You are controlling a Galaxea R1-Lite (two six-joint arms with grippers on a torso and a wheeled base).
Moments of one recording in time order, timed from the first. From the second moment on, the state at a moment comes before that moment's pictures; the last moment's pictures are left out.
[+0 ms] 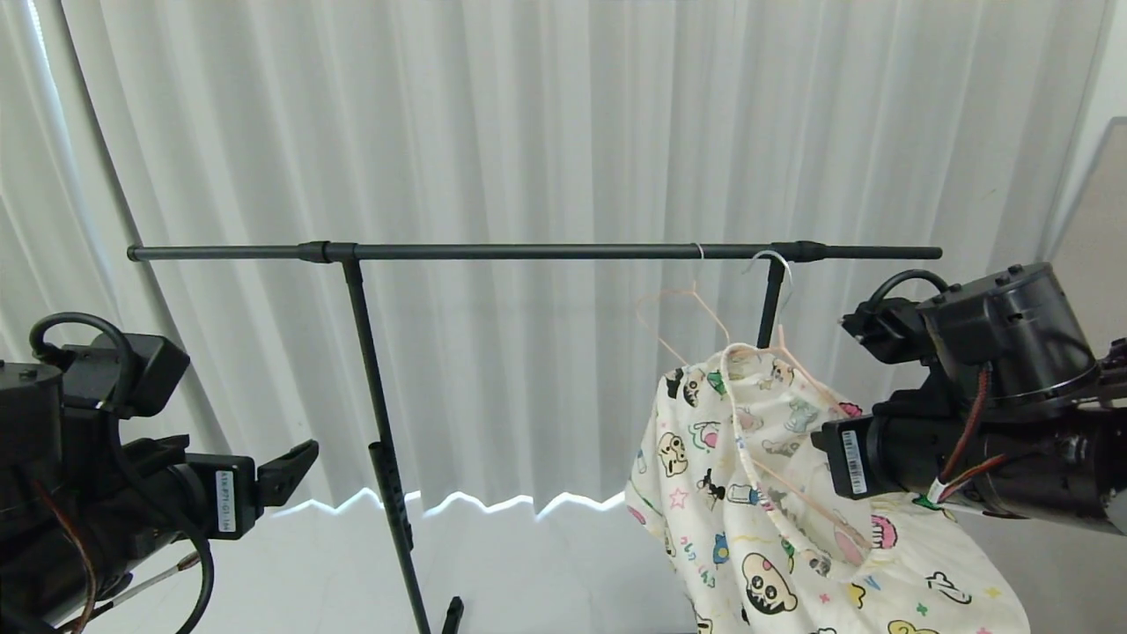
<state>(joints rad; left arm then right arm) -0.22 1.20 -0.47 -0.28 0.27 0.03 0.73 1.51 -0.94 0.12 -0.31 0.34</state>
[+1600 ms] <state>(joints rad) -0.24 1.20 -0.46 -0.30 0.27 0.02 0.76 1.64 -1.18 0.11 -0.30 0.34</state>
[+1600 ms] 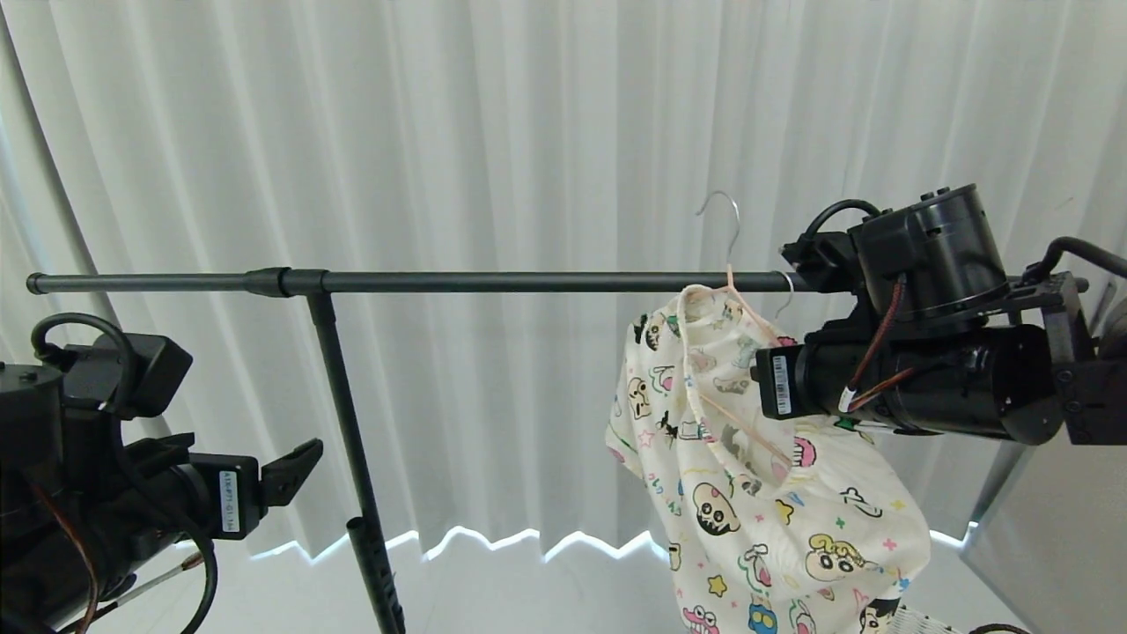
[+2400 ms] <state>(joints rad) -0.26 1.20 -0.46 -0.32 0.27 0.02 0.80 1.75 -1.18 0.08 -0.22 0.34</state>
